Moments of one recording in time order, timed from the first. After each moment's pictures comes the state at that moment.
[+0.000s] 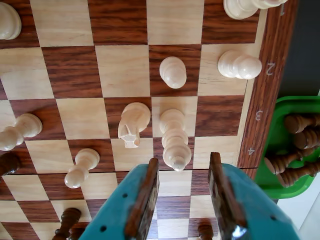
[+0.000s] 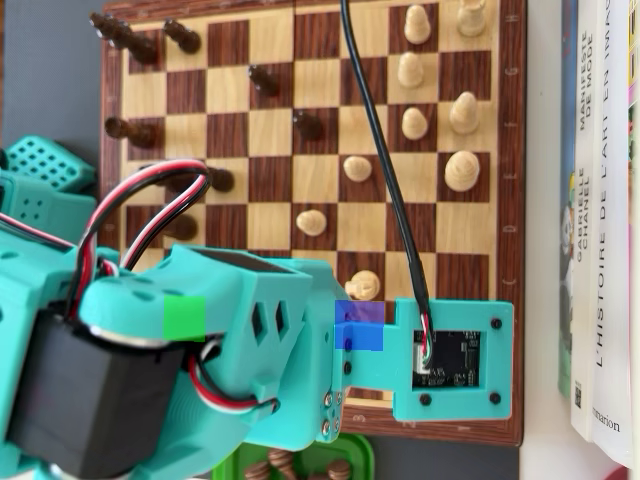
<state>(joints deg) 14.0 69.3 59.9 86.0 76.8</state>
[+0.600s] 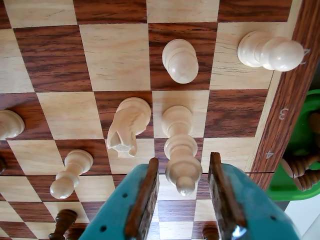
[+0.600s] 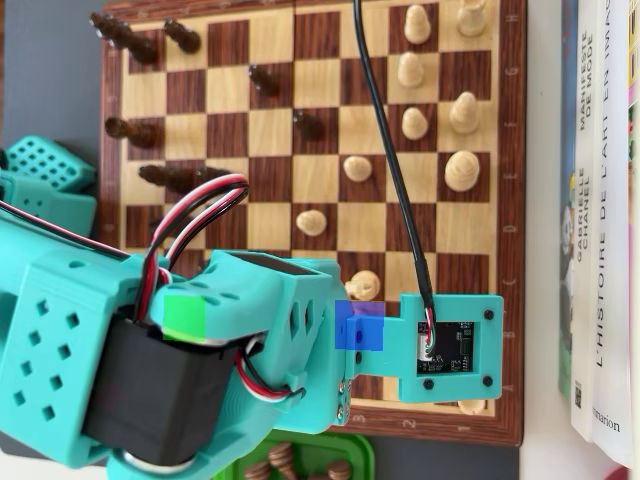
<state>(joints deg) 14.1 65.5 60.9 86.0 76.8</state>
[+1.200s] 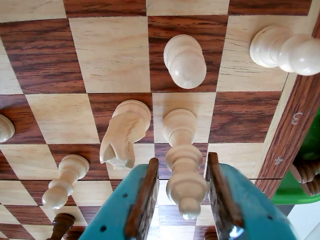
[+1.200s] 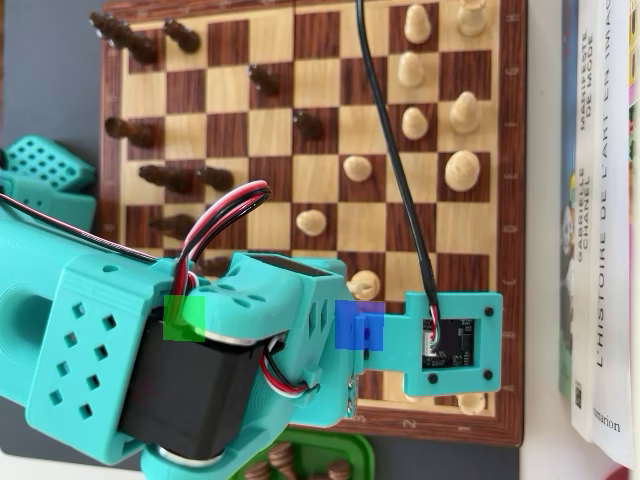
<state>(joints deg) 14.1 62.8 60.4 86.0 76.8</state>
